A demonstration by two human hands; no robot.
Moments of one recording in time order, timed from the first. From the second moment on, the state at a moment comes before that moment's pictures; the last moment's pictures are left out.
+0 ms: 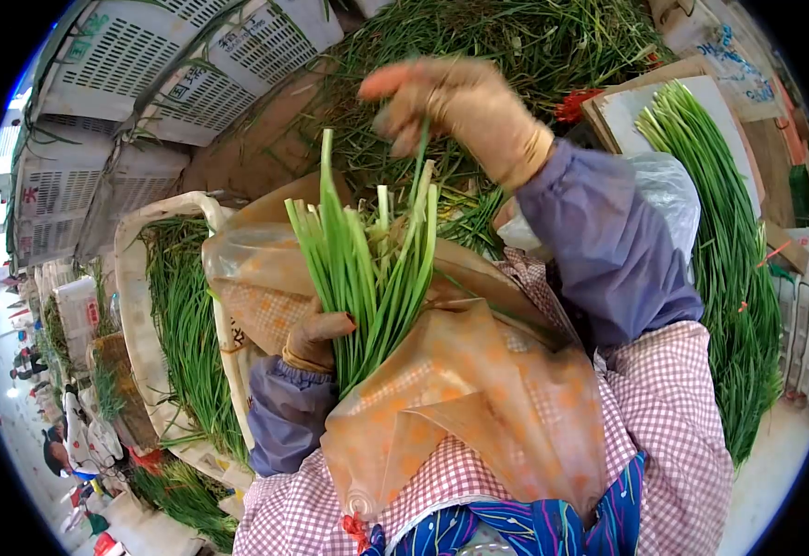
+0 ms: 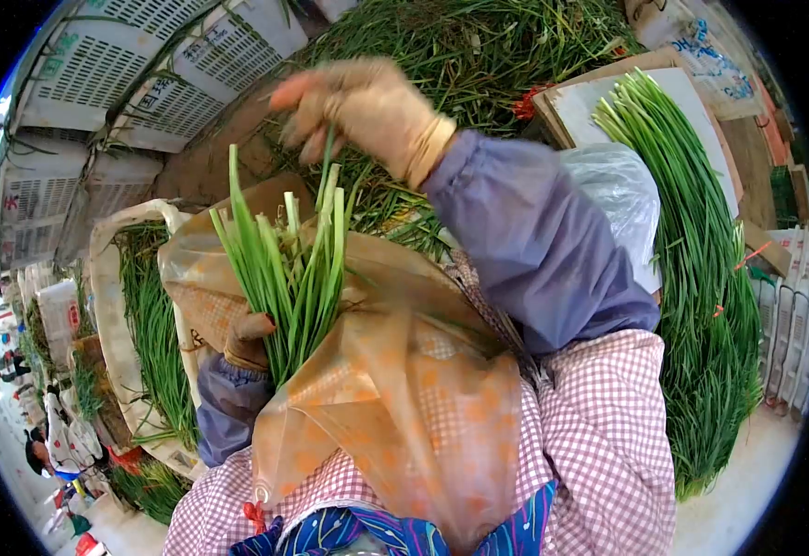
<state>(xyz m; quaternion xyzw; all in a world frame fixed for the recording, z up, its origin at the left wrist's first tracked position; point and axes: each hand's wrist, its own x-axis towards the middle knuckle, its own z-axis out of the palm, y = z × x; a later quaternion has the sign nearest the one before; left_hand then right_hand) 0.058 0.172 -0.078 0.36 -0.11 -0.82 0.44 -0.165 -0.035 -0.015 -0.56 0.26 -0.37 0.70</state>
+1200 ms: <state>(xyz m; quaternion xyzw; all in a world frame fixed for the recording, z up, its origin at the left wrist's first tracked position) 0.079 0.192 -0.094 0.34 -0.13 -0.77 0.53 -0.223 -0.035 -0.108 -0.65 0.51 -0.13 0.55</state>
